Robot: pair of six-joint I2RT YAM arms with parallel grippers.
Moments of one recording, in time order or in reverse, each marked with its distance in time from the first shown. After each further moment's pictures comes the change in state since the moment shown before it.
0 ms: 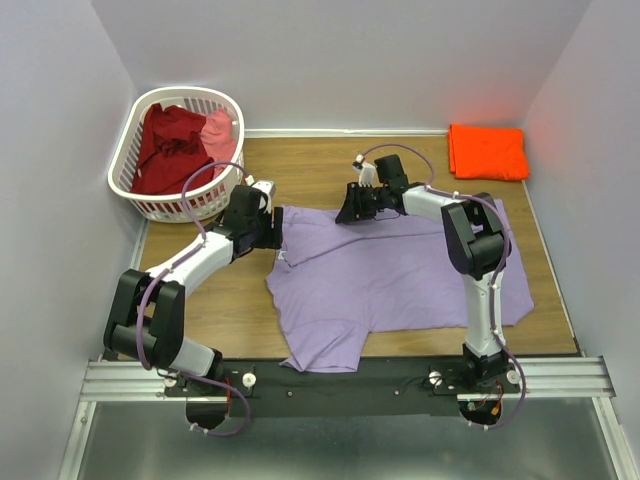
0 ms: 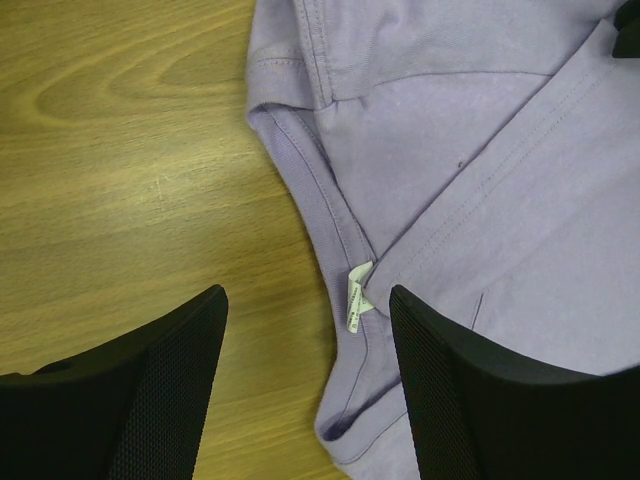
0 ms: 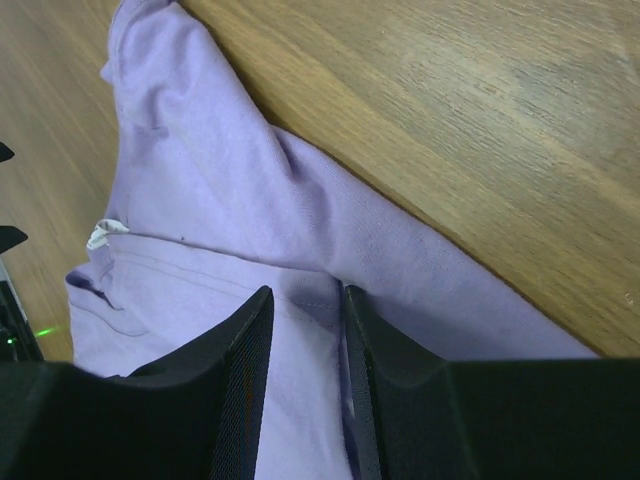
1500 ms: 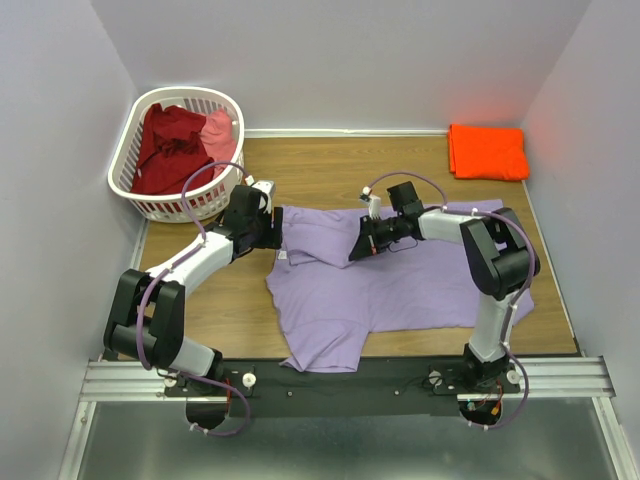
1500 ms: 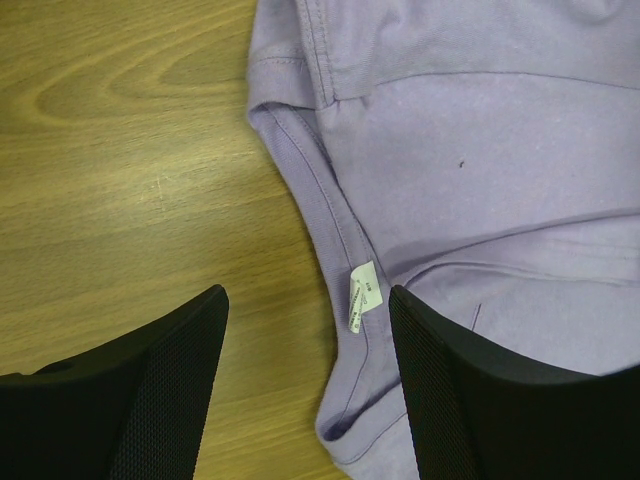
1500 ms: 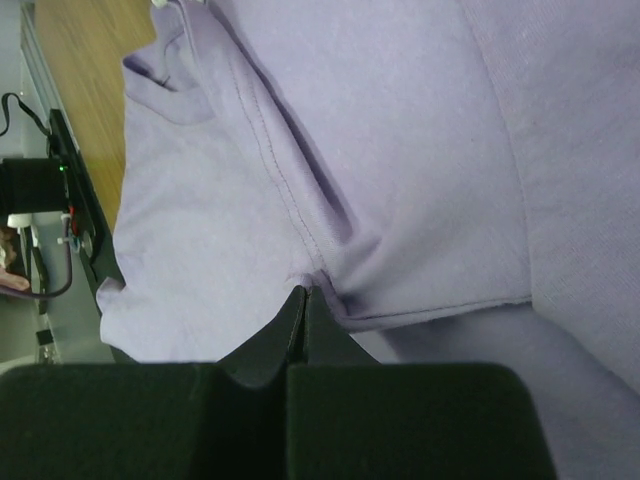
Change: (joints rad) left arm 0.000 0.000 0.000 0.000 0.000 0.001; right arm 0.000 -0.244 -0.380 -0.028 -0.204 -0.138
